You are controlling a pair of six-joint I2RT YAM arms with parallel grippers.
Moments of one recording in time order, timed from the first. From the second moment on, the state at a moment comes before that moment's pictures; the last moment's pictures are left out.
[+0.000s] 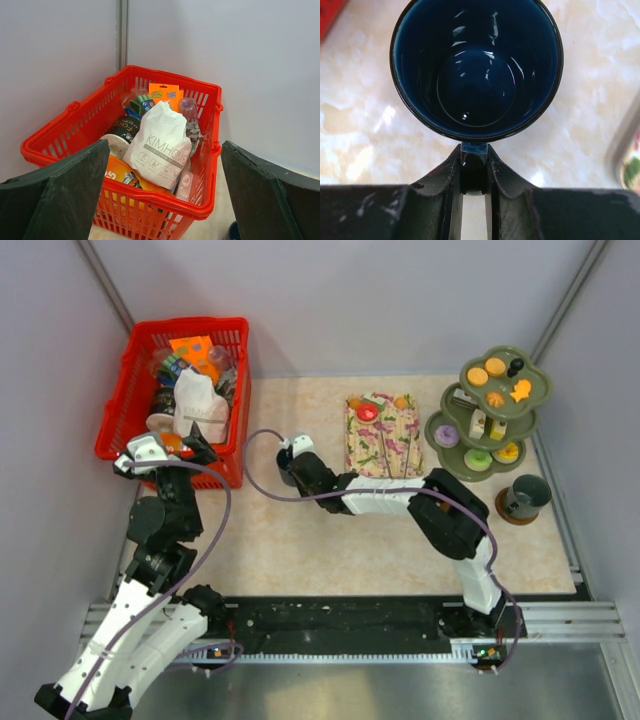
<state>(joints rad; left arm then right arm) -0.47 0.57 0.74 0.22 -0.76 0.10 0.97 2.09 1.42 0.03 0.36 0.25</state>
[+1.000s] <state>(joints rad) -0.47 0.56 0.73 0.23 -0.76 0.10 0.99 1.32 1.05 -0.68 0.65 0.53</state>
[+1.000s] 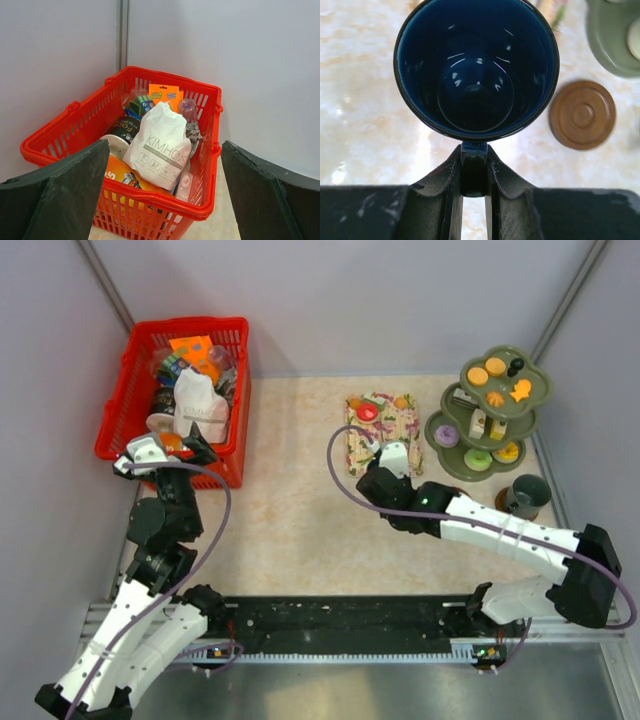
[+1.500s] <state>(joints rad) -0.47 0.57 0.73 0.23 -0.76 0.10 0.75 1.21 0.88 -0.84 0.83 0.96</state>
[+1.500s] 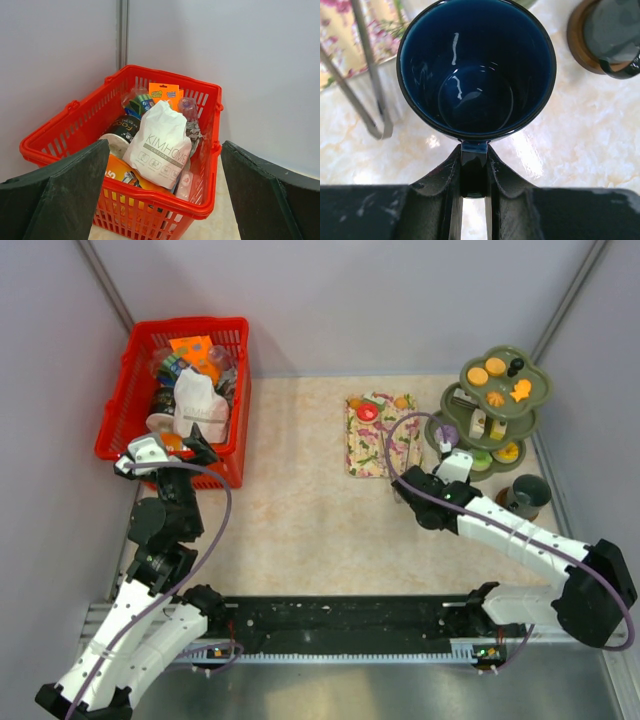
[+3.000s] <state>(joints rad) -0.49 0.55 0.70 0.29 -0.78 0.13 0.66 1.32 0.67 -0.61 0.96 1.24</state>
